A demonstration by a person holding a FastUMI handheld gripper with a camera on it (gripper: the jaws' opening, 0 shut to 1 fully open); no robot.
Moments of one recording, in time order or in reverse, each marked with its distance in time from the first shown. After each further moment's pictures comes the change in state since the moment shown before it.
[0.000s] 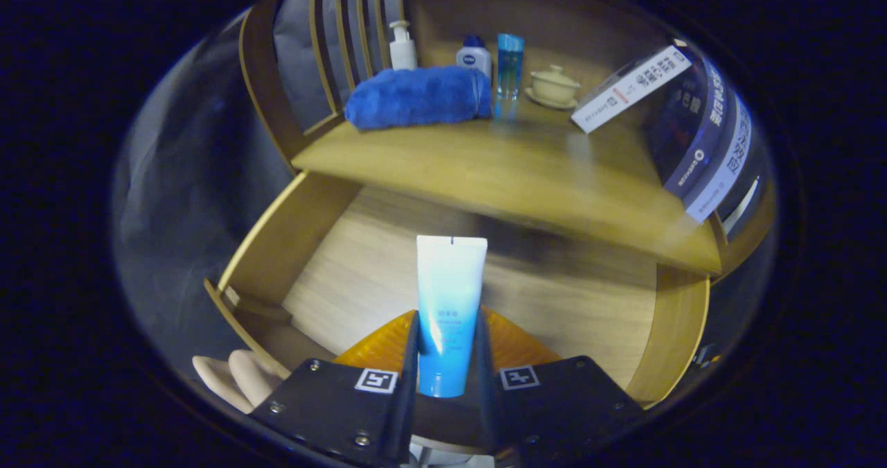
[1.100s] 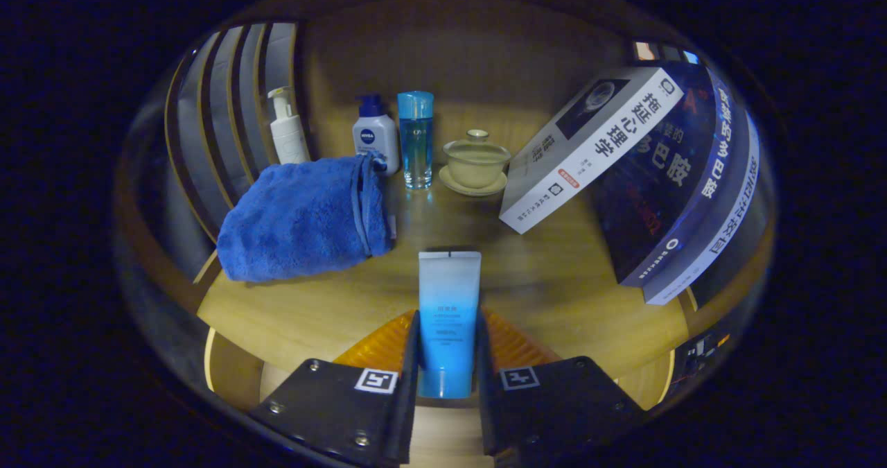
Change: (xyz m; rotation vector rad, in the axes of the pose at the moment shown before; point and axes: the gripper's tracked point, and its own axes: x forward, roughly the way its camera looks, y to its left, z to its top) arm 0.072 -0.078 0.122 0.190 -0.203 -0.261
